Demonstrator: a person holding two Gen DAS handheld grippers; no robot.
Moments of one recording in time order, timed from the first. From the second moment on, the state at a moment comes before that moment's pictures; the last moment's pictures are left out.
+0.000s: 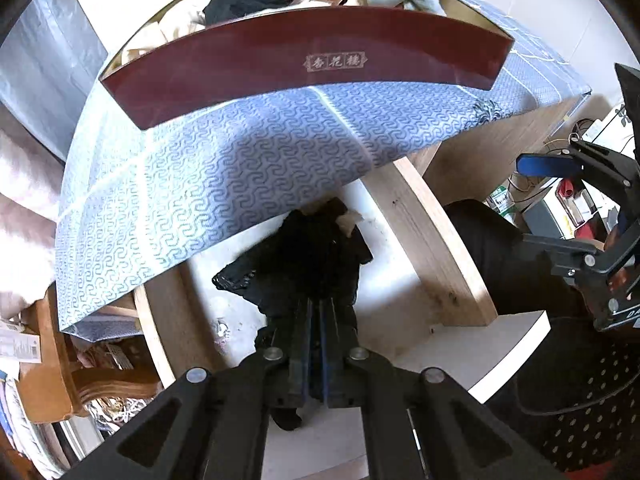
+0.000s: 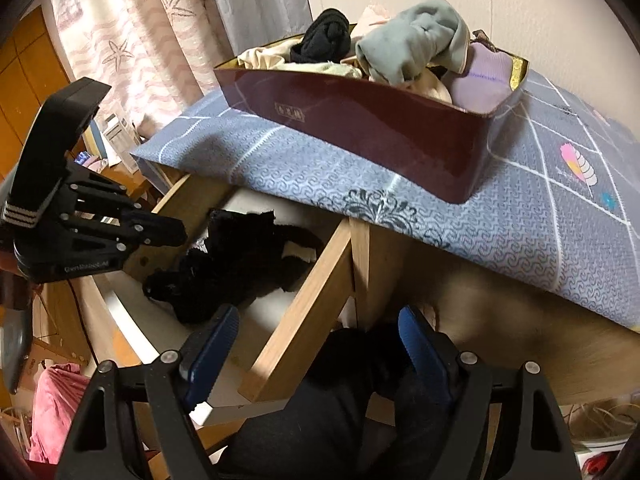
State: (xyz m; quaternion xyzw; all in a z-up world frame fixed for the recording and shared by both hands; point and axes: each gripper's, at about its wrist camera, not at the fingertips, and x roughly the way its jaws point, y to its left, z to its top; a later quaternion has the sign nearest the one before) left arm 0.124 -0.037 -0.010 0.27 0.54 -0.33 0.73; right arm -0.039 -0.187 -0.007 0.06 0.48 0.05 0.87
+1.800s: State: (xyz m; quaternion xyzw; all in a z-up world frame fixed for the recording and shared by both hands) left arm 0.083 0.065 -0.009 0.04 0.48 -0.14 0.87; right arm 0.061 -0.052 -0.034 -0.20 0.56 0.25 0.76
